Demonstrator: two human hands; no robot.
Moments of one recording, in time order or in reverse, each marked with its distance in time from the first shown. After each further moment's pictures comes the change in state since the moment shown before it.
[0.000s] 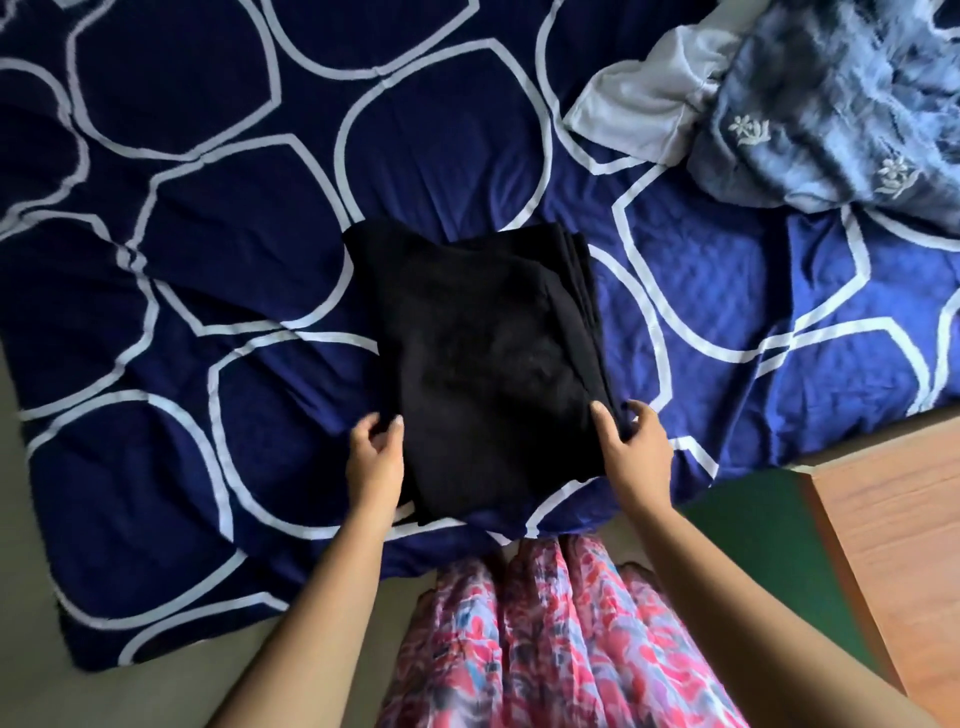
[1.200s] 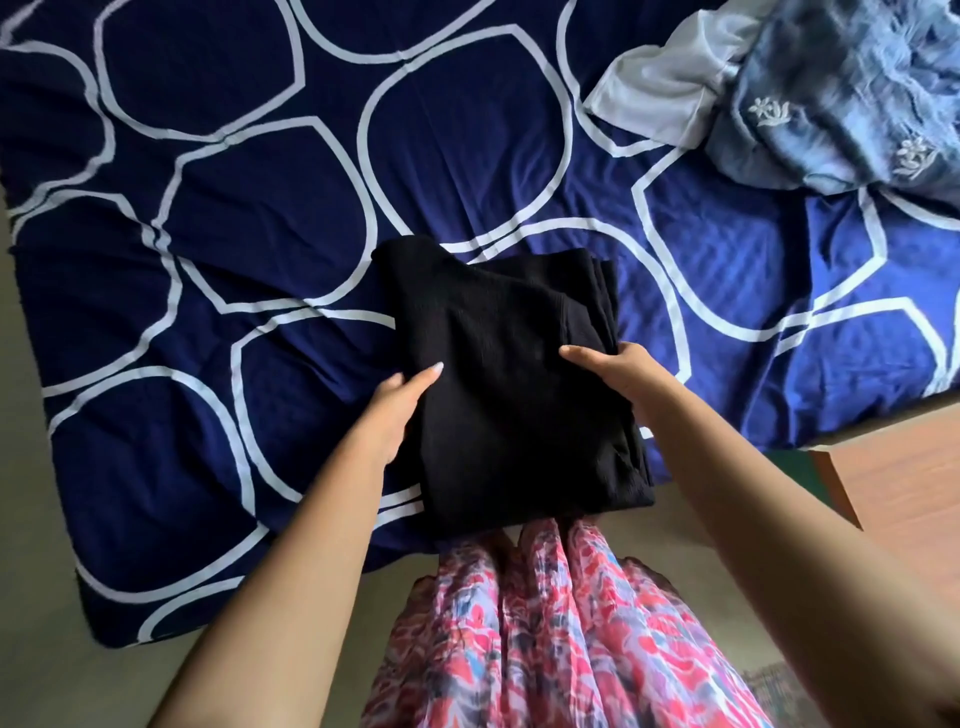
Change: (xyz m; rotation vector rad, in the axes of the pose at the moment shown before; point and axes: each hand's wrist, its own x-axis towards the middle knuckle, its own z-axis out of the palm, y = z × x) left_hand 0.012 0.048 -0.014 -0.226 -0.447 -0.169; right_hand 0.031 -0.062 0.004 0.276 -0.499 0.154
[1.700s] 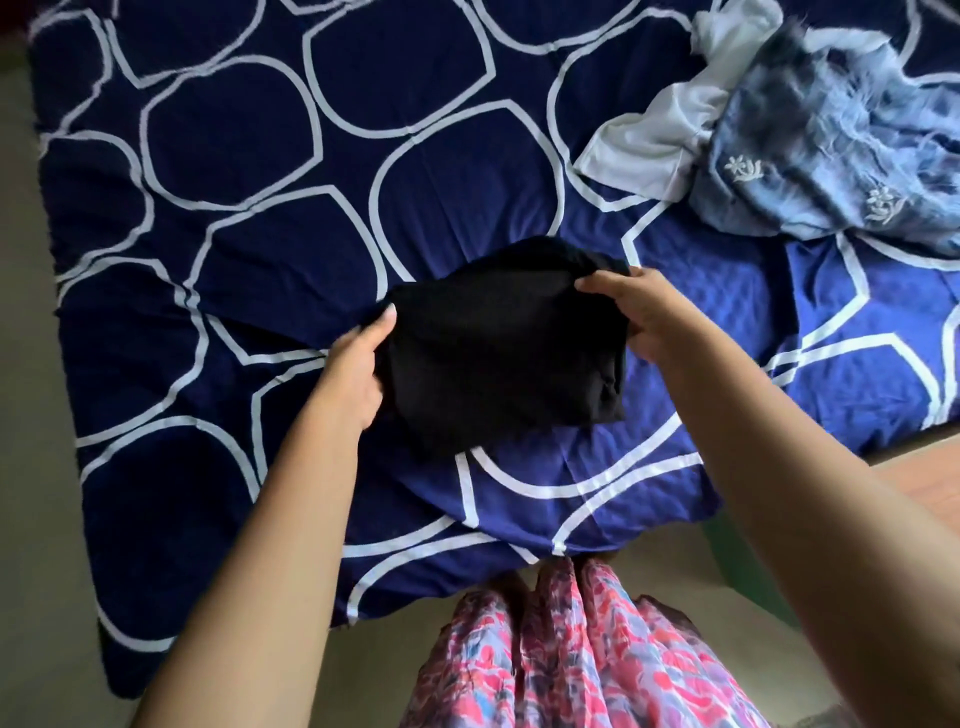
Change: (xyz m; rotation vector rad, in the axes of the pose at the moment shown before) left_hand -0.014 0.101 -0.009 -0.252 -0.067 0.255; right_hand -0.007 -0.115 -0.012 0.296 -0.085 -0.217
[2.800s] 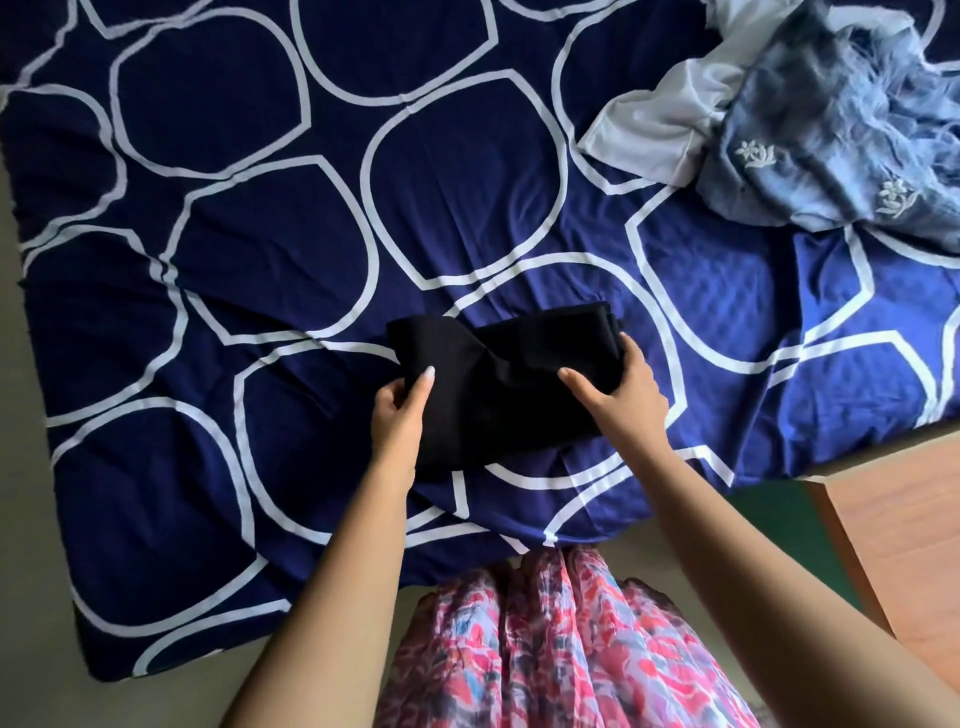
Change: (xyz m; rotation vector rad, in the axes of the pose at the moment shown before) left_hand -0.004 -0.105 -0.007 0.312 0.271 0.005; right_hand -0.030 0.112 -0.012 -0.816 0.369 -0.185
